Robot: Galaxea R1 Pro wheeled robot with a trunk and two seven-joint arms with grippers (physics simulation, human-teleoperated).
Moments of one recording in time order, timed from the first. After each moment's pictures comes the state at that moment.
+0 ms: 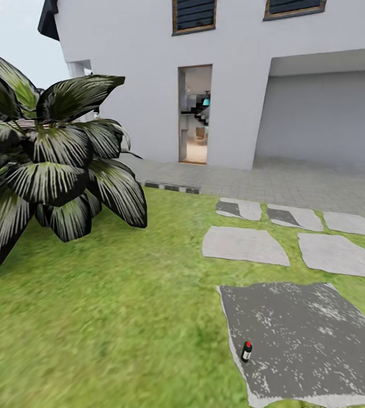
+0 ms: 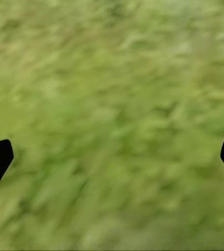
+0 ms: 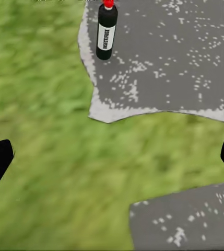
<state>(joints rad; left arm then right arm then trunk) -0.14 0.08 0.24 -0.31 -0.01 -0.34 0.00 -0.02 -0.11 -0.02 -0.54 0.00 -0.32 0.00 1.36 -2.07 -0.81</state>
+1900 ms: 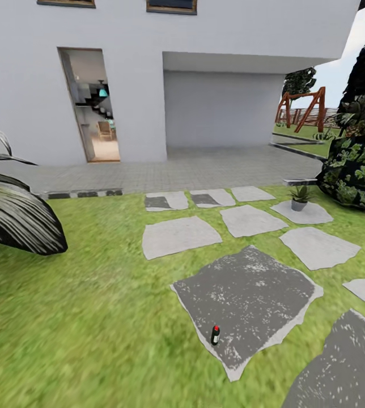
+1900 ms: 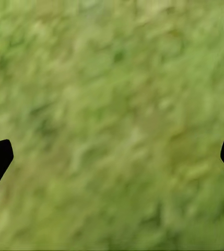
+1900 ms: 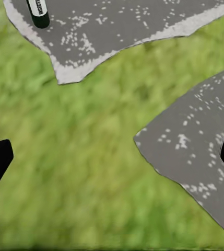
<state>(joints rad) -0.14 0.07 0.22 -0.32 -0.02 -0.34 -0.01 -0.02 -0.10 -0.02 -0.54 -0.01 -0.32 0.00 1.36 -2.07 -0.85</state>
